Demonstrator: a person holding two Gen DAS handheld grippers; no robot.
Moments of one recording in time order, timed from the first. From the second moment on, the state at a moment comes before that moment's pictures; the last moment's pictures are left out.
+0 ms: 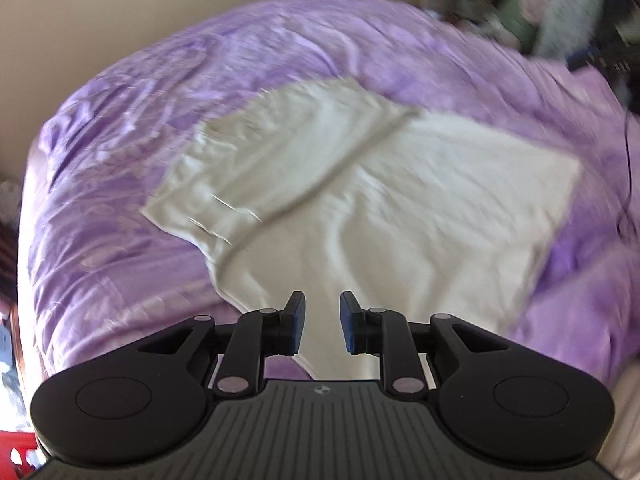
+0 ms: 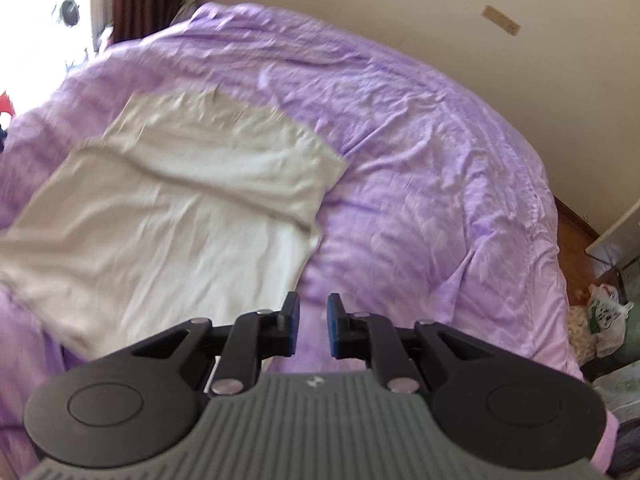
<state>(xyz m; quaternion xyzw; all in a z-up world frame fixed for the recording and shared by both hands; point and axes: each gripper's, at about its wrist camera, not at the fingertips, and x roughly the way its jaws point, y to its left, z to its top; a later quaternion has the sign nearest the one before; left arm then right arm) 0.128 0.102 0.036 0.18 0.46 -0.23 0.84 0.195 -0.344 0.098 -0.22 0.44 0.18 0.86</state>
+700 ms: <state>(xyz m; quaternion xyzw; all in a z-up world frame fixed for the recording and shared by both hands) 0.059 0.057 -0.068 0.27 0.55 -0.32 0.72 0.127 -0.286 -0.022 -0.39 0.47 0.35 0.71</state>
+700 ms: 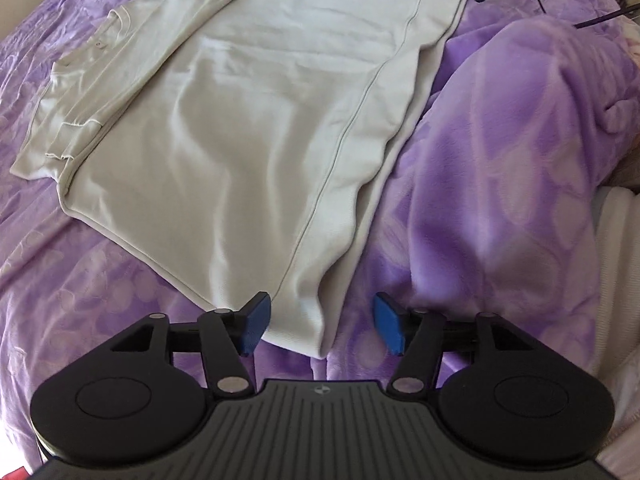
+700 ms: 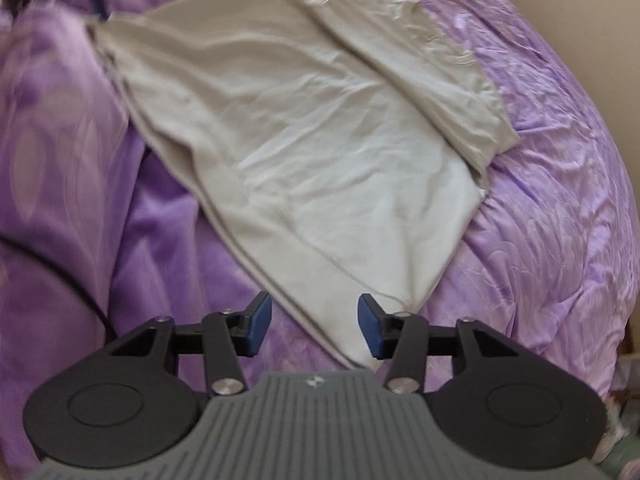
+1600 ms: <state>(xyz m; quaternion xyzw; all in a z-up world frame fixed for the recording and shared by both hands) 0.043 0.050 -0.043 0.30 0.45 -0.27 0.80 0.090 -0.285 -0.057 -0.58 0.36 0.35 0.64</state>
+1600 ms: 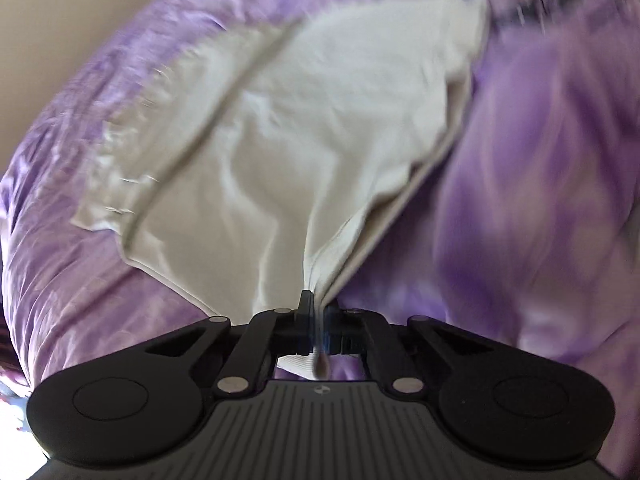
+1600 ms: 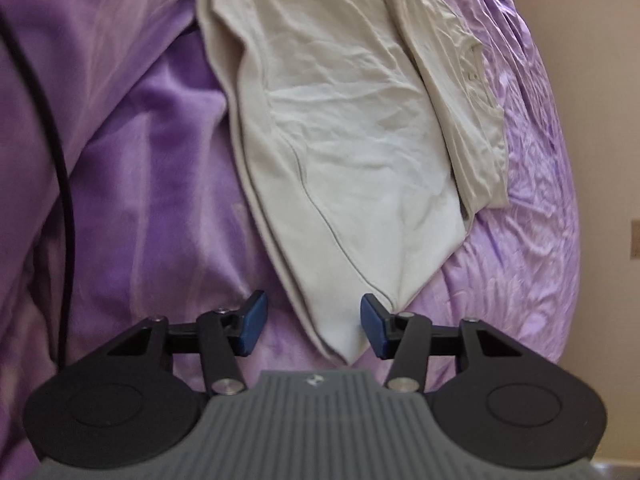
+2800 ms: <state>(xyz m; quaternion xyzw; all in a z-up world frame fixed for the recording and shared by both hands) 0.054 0.100 0.105 0.26 0.28 -0.11 0.92 0.081 -0.279 0.120 -0.42 0.16 0.24 0.86</state>
